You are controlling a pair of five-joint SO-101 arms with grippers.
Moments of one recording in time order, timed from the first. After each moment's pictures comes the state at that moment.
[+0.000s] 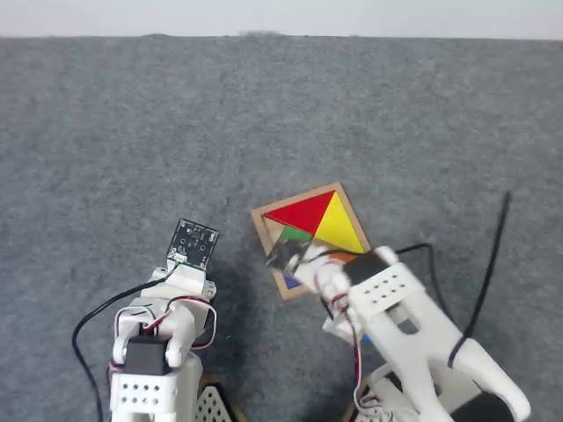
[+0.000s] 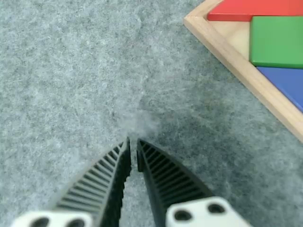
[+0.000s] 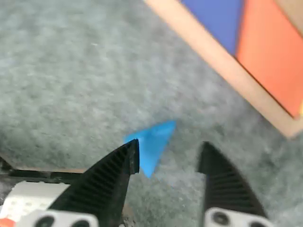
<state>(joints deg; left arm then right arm) -3.3 -103.1 96.9 72.2 -9.4 -31.4 -31.4 60.3 72.7 31.9</state>
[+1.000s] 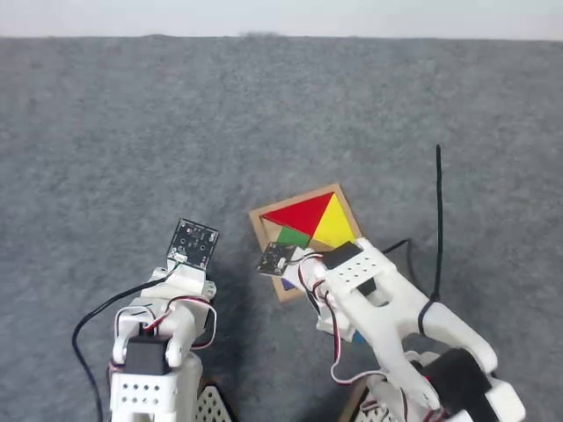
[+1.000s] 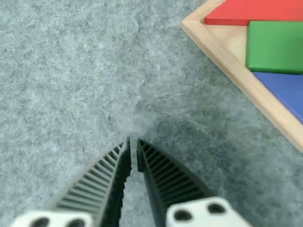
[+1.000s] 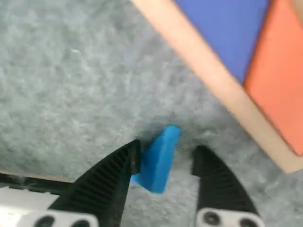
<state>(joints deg) -3.3 -103.1 96.9 72.2 -9.4 -36.3 -12.8 57.4 65.4 33.0</state>
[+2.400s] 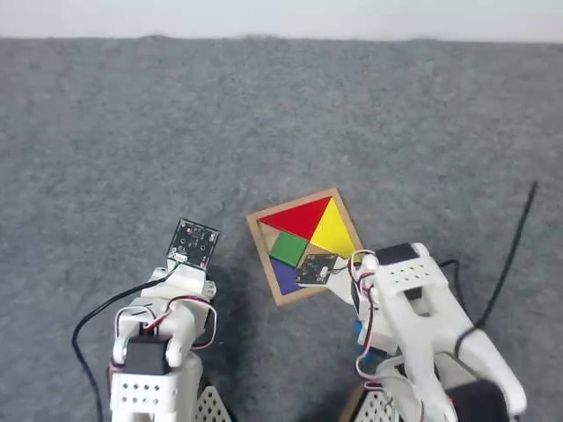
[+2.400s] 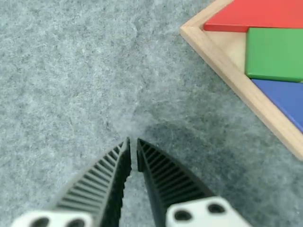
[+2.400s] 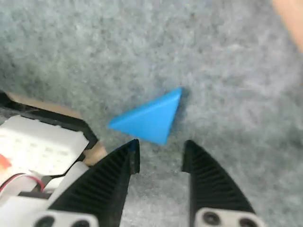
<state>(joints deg) -3.3 -103.1 96.9 72.2 -9.4 -18.9 -25.0 63.9 75.7 52.4</state>
